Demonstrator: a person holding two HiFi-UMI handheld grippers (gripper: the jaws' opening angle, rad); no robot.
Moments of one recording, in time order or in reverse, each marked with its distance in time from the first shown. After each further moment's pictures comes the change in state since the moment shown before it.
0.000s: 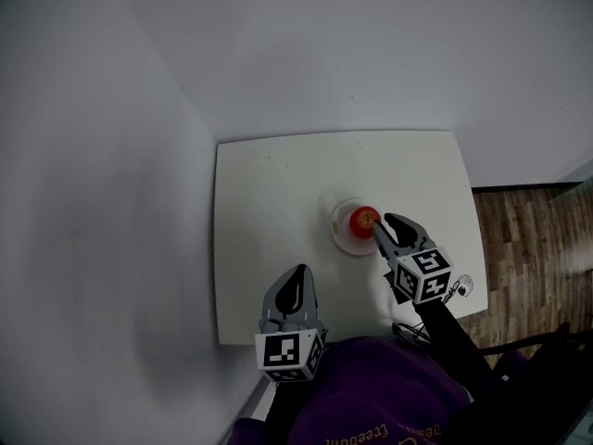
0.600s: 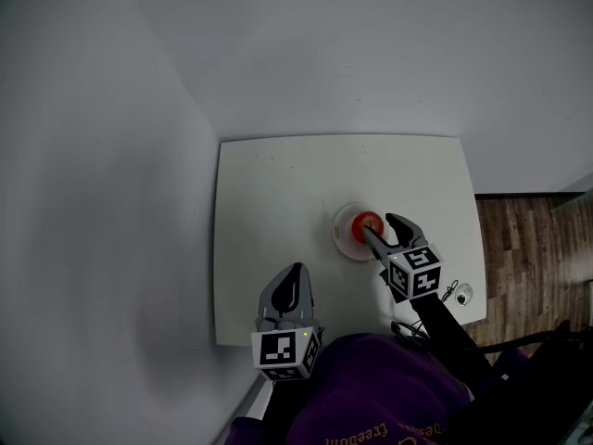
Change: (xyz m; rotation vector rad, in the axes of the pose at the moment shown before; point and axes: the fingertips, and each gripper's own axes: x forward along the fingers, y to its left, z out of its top) left arm 0.013 0.011 0.002 0.000 0.004 0.028; right arm 0.032 -0.008 -0.019 -0.044 0.100 0.017
